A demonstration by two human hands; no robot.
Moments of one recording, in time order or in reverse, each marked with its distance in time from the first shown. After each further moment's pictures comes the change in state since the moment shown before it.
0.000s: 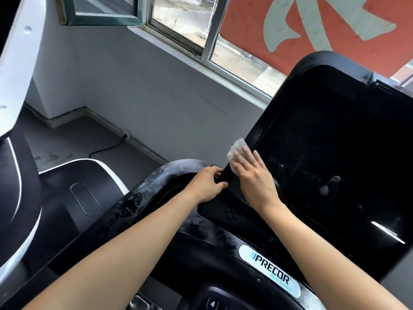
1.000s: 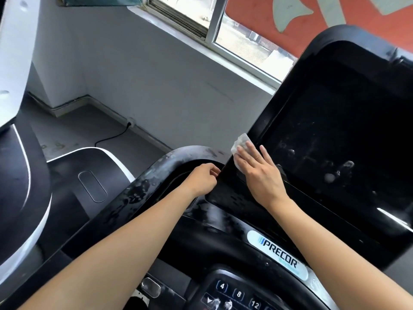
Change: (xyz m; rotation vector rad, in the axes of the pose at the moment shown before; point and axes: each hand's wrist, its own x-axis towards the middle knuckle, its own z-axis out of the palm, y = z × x) left_hand -0.017 -0.035 -0.002 -0.099 -0.047 -0.149; right_hand -0.021 -0.013 0.002 -0.078 -0.099 -0.038
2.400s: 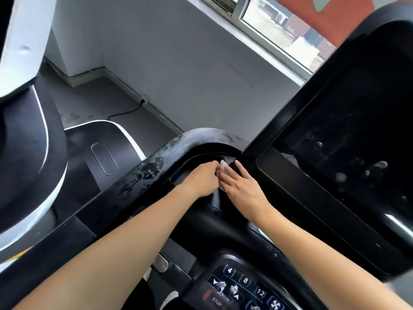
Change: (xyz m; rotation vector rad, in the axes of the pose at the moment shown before) left_hand -0.031 -0.041 0.004 0.201 0.038 -0.003; right_hand -0.016 -0.084 0.051 -0.064 -0.199 -0.395
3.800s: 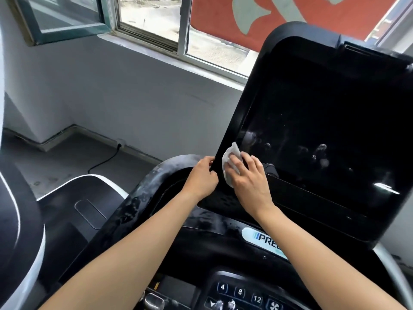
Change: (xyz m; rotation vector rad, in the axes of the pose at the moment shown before) left_hand 0.028 0.090 -0.003 -0.152 0.074 0.142; right_hand -0.047 0.053 -0.040 0.042 0.265 0.629
